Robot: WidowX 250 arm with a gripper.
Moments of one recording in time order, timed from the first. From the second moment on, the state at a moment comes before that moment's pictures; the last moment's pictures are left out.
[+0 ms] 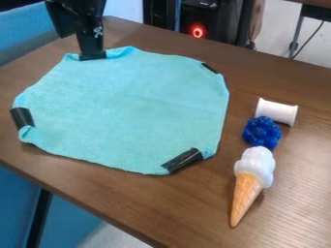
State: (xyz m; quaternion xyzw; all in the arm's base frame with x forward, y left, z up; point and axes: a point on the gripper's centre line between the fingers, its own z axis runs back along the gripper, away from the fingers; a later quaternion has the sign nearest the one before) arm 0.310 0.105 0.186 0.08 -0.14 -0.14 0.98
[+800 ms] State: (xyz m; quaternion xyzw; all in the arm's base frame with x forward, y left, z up) arm 0.288 0.122 0.168 0.04 -0.20 0.03 0.98
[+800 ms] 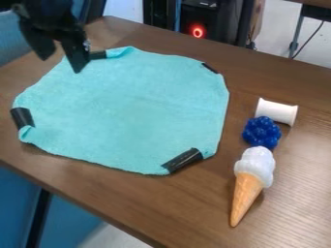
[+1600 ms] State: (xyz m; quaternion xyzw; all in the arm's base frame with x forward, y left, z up) arm 0.240 0.142 0.144 -0.01 -0.28 0.19 0.94
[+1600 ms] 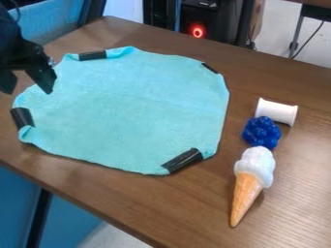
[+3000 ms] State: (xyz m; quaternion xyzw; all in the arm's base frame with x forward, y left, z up) arm 0.237 0.178 0.081 0.06 -0.23 0.26 0.93
